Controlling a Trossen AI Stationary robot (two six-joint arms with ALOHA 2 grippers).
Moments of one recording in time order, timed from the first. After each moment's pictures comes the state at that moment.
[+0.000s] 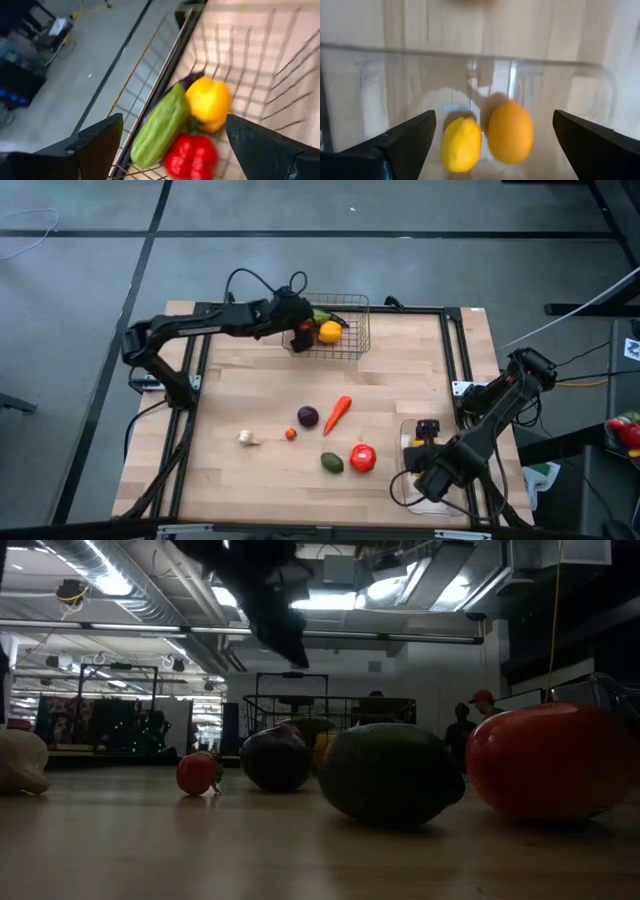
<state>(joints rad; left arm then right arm) 0.38 1.57 1.25 -0.37 -0.37 0.24 0.83 1.56 1.25 -1.24 0.18 0.77</state>
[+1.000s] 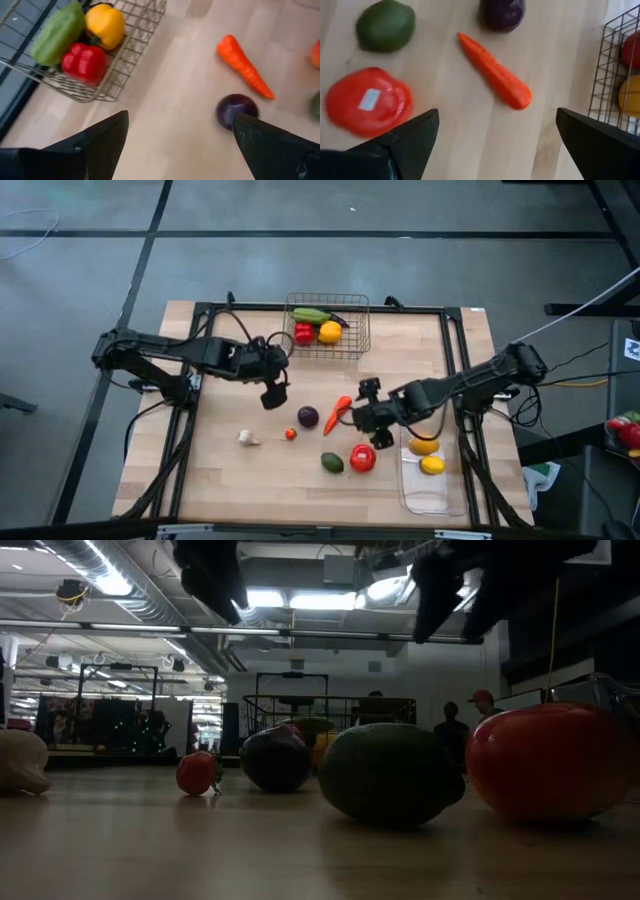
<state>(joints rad) -0.08 1.35 1.25 -0.91 -0.37 -0.39 0.33 1.59 1.30 -0.86 0.26 -0.02</state>
